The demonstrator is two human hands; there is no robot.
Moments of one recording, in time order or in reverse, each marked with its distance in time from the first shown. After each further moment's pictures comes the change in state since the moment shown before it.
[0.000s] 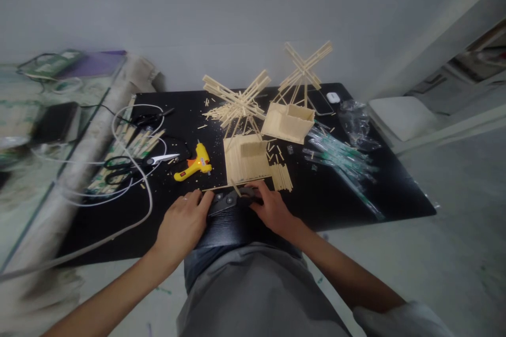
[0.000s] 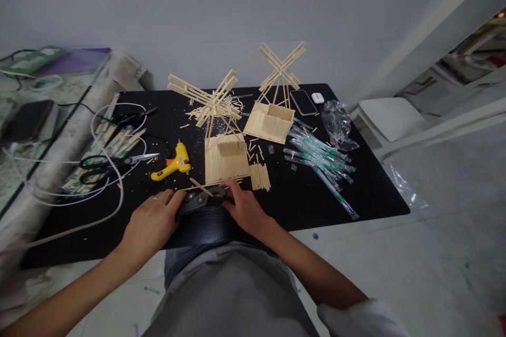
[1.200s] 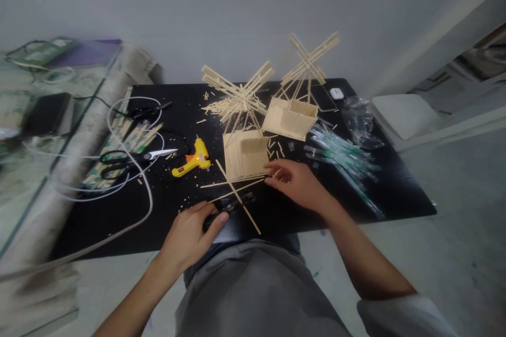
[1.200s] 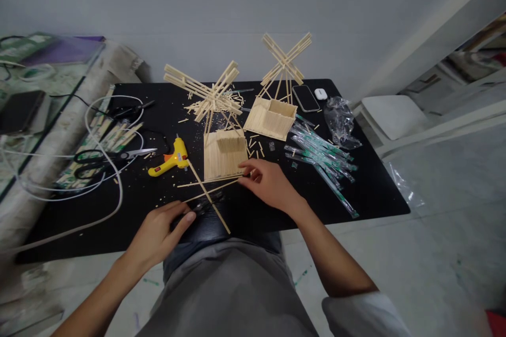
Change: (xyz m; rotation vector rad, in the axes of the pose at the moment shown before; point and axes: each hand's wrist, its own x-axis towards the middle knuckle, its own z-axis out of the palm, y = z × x) left_hand -0.014 0.014 0.010 -0.787 -0.068 -0.087; right_hand 0.026 -0.034 -0.088 -0.209 -0.017 0.170
